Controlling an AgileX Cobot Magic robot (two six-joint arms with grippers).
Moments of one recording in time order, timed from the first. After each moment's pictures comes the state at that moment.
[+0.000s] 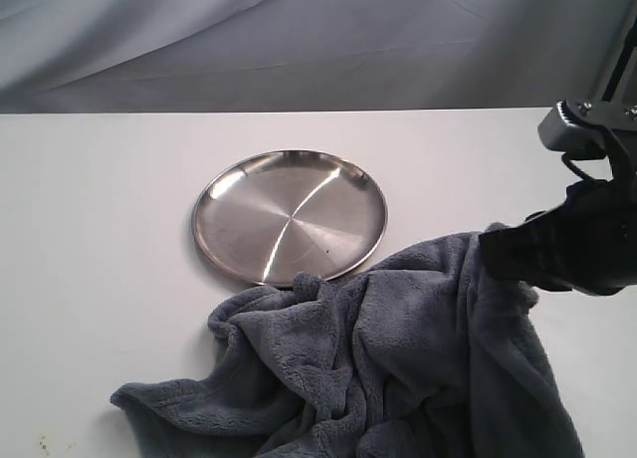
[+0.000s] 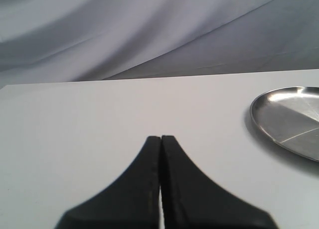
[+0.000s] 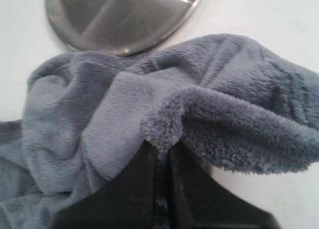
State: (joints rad) left arm 0.03 0.00 -0.01 -0.03 0.26 0.09; right arm 0.28 1.21 -0.70 0.53 0.60 -0.29
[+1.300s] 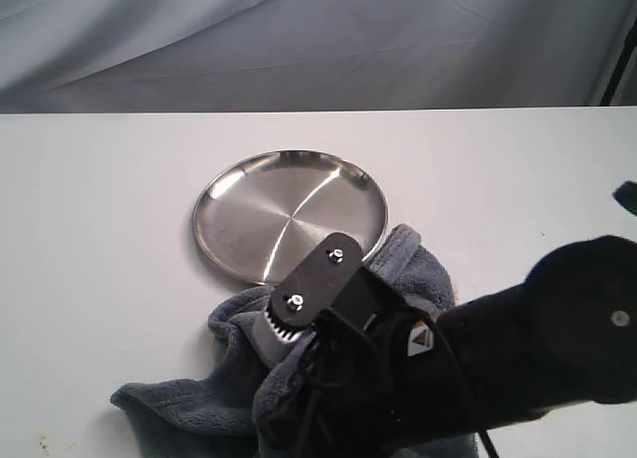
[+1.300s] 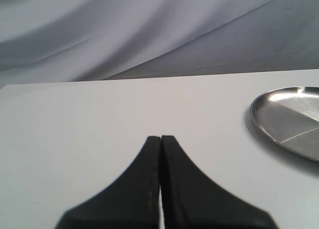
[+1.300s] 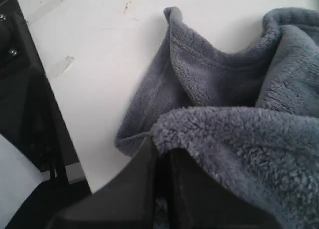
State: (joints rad) left arm 0.03 0.00 -0.01 -0.03 0.26 0.09; right arm 0.94 1.43 -0.72 0.83 0.40 -0.72
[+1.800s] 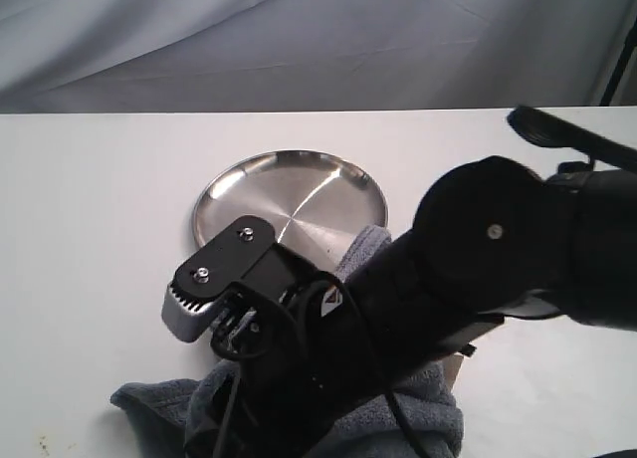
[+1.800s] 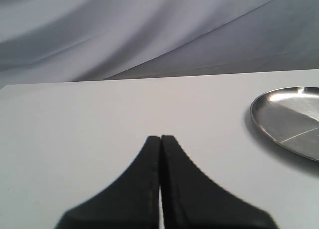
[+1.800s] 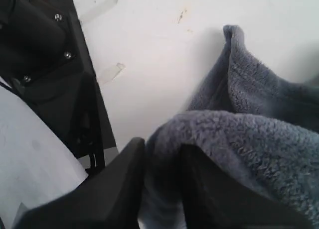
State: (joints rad) left arm 0.03 0.00 -0.01 -0.03 0.26 0.09; right arm 0.94 1.57 -0.95 0.82 0.62 -0.73
